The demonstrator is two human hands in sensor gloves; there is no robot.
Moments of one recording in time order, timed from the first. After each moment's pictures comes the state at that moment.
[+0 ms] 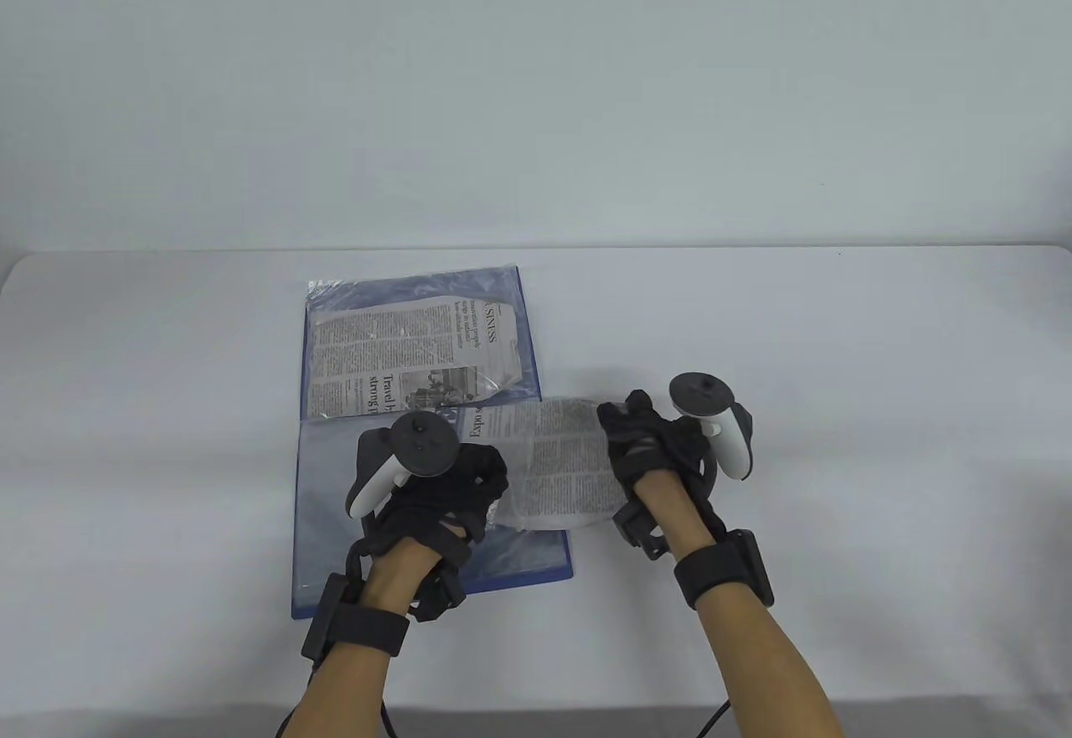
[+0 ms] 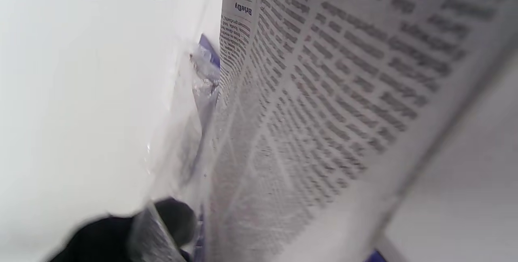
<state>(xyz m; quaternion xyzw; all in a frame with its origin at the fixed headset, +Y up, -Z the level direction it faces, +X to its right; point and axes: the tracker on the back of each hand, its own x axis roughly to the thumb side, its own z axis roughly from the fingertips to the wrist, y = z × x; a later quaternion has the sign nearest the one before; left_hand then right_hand) -0.158 -0.742 -0.370 -0.22 -0.11 0.31 0.92 0.120 -0.761 -0.420 -0.01 0.25 0.83 0.50</state>
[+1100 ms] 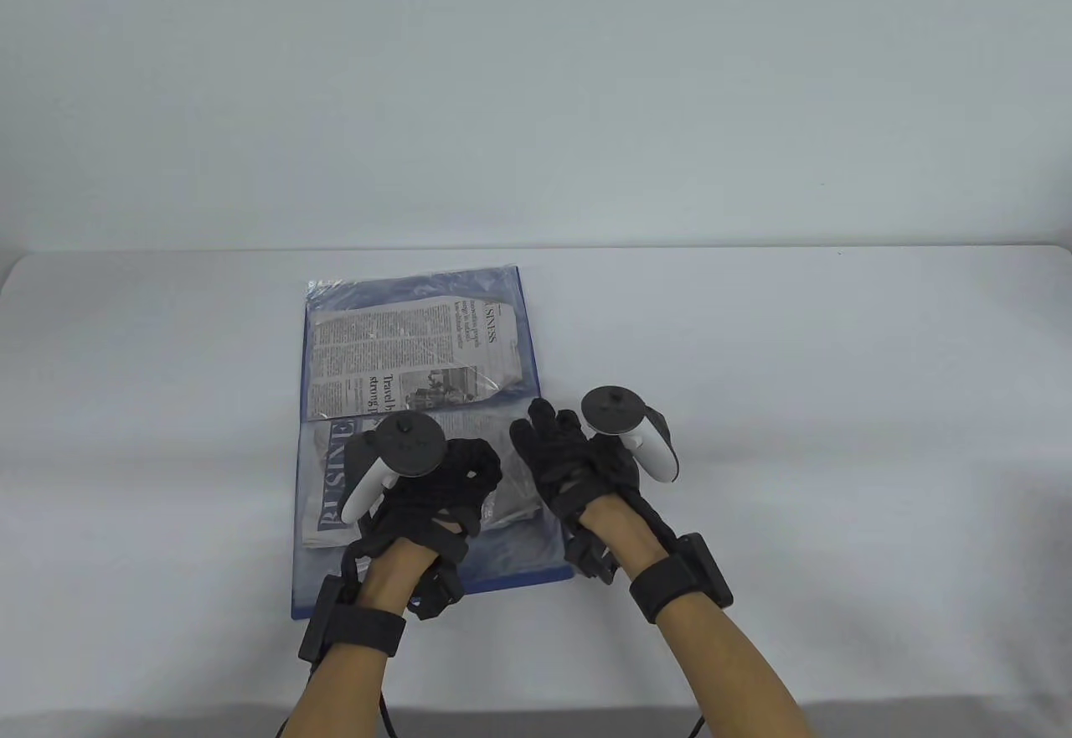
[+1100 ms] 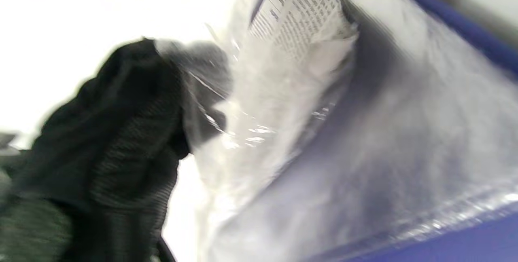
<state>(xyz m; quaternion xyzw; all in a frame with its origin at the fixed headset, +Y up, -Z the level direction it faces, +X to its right) -0.168 -0.737 -0.369 -0.19 -0.09 0.35 0.91 0.056 -0.766 -0.411 0.14 0.33 0.77 0.52</state>
